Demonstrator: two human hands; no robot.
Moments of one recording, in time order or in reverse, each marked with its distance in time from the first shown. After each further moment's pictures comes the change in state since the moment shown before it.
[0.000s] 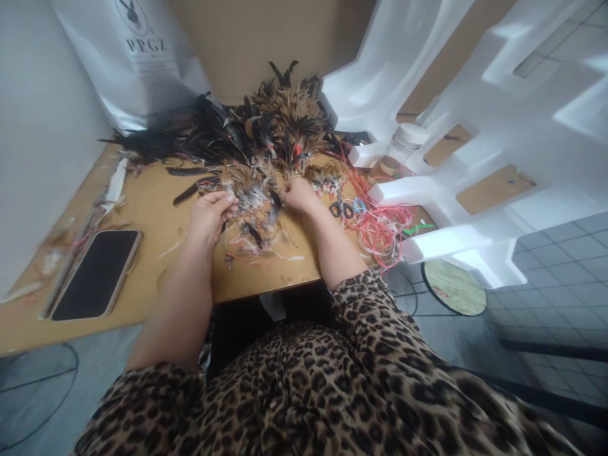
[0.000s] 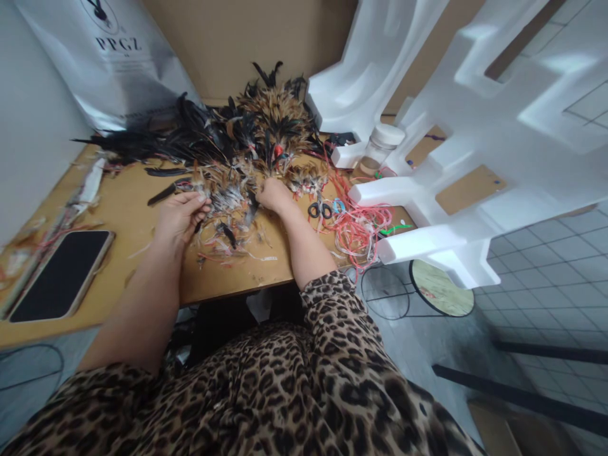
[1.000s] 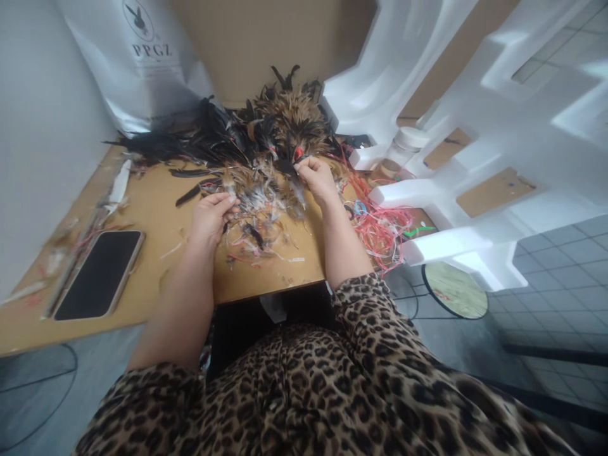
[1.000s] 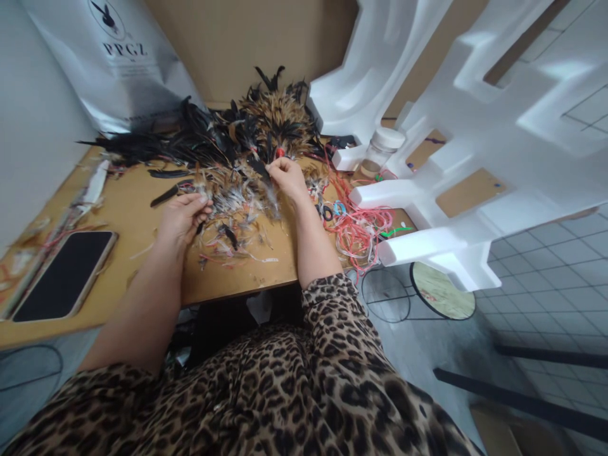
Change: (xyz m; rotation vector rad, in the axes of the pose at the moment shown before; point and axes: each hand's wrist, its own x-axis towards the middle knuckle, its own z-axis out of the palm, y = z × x) left_hand 0.001 -0.001 -0.001 -0.005 -0.007 0.004; right_hand 0.001 0.013 -0.026 0.851 0.268 -0.052
